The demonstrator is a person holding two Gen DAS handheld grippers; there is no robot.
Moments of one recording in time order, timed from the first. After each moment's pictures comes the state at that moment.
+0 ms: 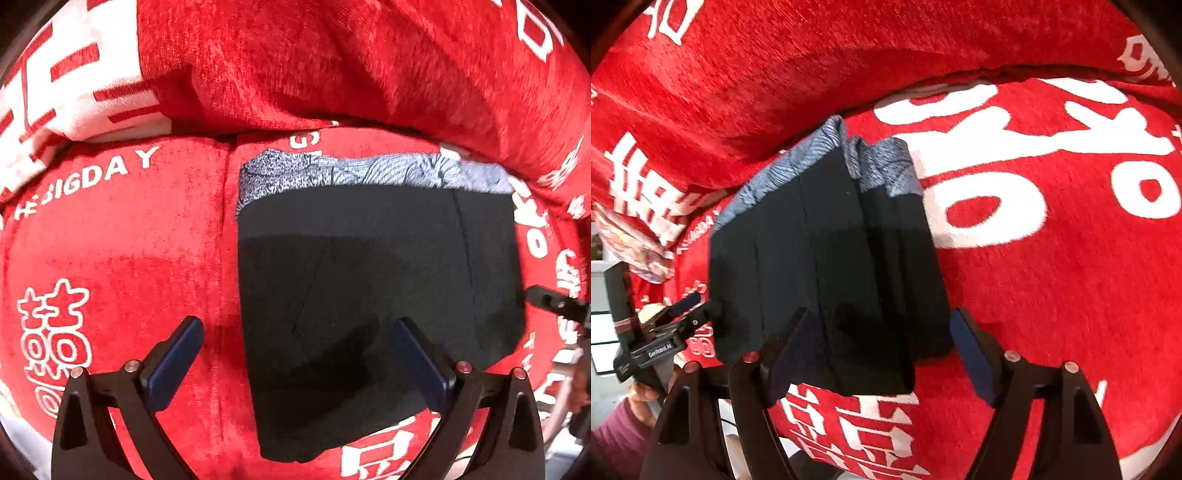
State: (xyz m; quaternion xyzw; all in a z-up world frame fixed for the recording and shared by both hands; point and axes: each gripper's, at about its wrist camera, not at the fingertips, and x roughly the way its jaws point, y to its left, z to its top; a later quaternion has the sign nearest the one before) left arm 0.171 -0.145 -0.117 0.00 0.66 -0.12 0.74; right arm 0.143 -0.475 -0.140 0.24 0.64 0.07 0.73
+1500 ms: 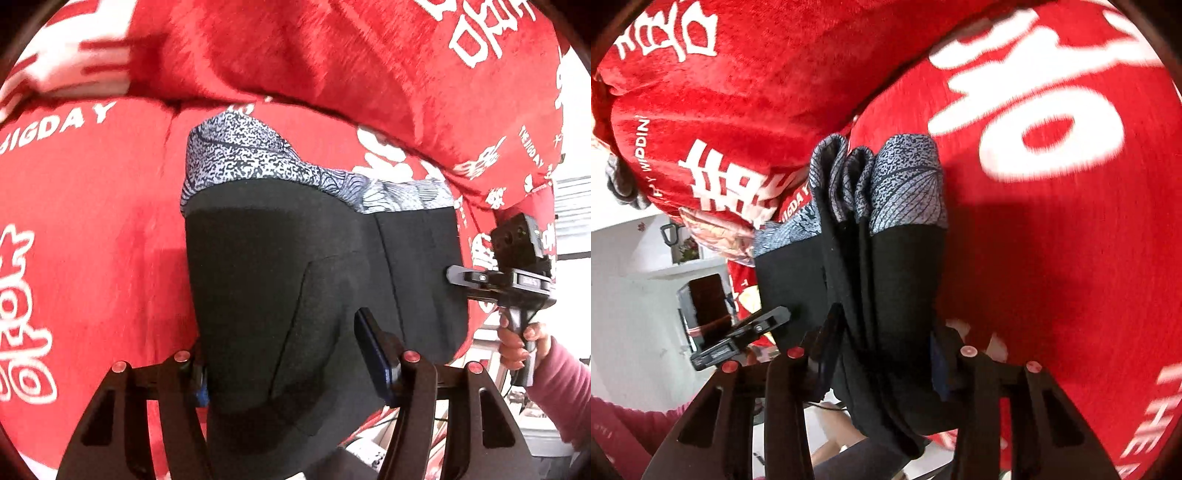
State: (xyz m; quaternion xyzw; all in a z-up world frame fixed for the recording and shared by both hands) left arm 0.111 -0.133 -0.101 -0.11 0.67 -0.24 0.70; right arm 0.099 -0.482 -0.159 0.40 0.62 0.21 0.64
